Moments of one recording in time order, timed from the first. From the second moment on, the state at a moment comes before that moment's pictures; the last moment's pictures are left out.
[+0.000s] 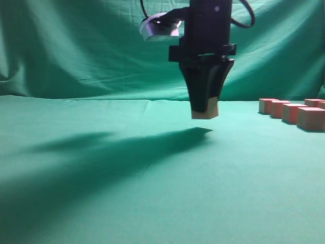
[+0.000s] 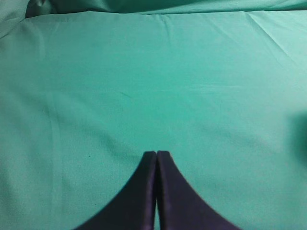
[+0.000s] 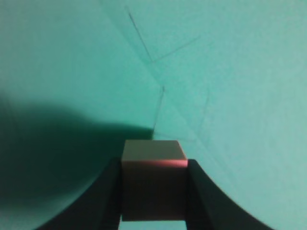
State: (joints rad) left arm -0.02 -0.01 0.02 0.02 0.35 0.01; right arm 0.57 2.12 -1.70 -0.08 1.12 -0.36
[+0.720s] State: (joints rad) left arm -0.02 -0.01 0.02 0.02 0.35 0.01; right arm 0.57 2.20 -1.78 -0.11 1.06 -0.15
